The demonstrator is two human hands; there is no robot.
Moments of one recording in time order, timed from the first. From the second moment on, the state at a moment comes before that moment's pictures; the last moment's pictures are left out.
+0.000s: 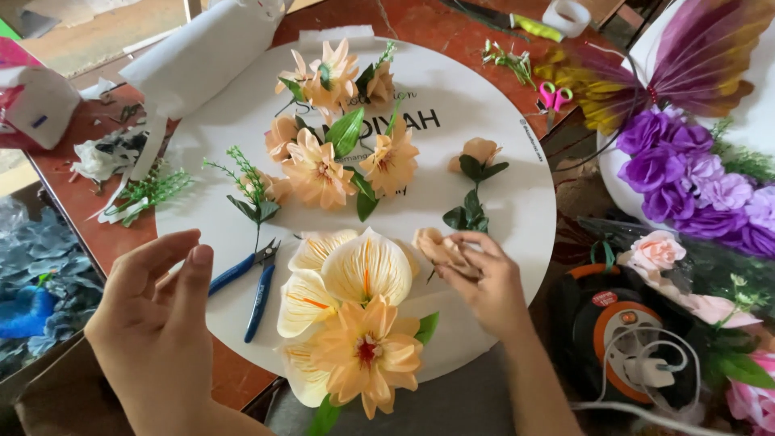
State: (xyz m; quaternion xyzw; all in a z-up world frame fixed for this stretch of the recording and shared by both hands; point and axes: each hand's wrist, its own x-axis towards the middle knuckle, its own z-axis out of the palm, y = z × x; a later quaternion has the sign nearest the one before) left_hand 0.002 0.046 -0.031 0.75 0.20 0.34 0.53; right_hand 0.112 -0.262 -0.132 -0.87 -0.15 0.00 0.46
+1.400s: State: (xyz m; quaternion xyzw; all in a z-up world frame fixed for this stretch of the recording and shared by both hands) left_hand -0.006 0.055 -0.032 0.75 0.20 0.36 0.52; right_hand 0.096 -0.270 -0.121 -0.78 -0.43 0.02 0.46
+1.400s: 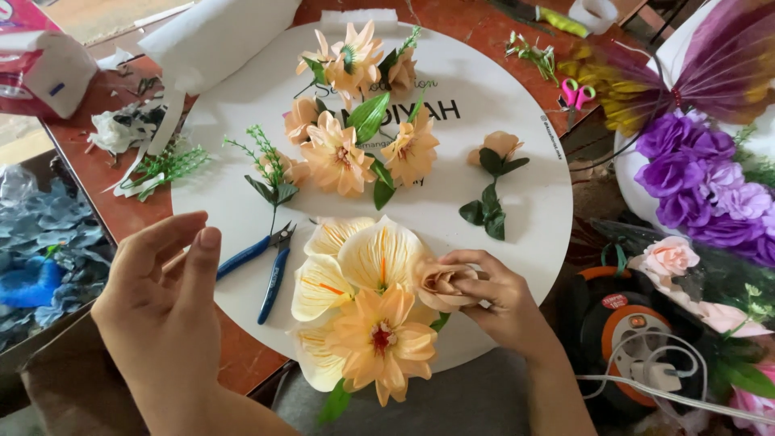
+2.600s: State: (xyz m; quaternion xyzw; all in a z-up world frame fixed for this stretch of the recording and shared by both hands) left_hand -0.003 0.058 -0.038 0.76 0.20 0.35 0.51; right_hand 0.069 -0.251 -0.134 -0.83 -0.46 -0.08 0.30
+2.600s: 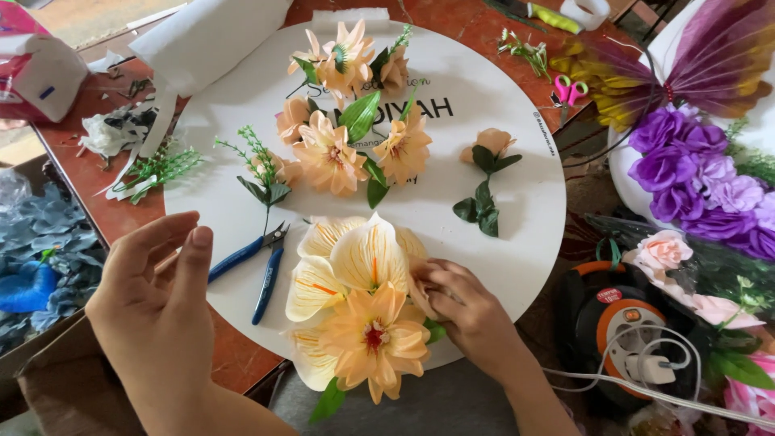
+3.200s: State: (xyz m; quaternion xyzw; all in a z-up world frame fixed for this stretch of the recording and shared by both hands) left_hand -0.003 0.055 -0.031 0.76 0.21 0.34 0.51; right_hand 0.072 -0.255 -0.149 -0.85 -0.32 -0.06 0.41
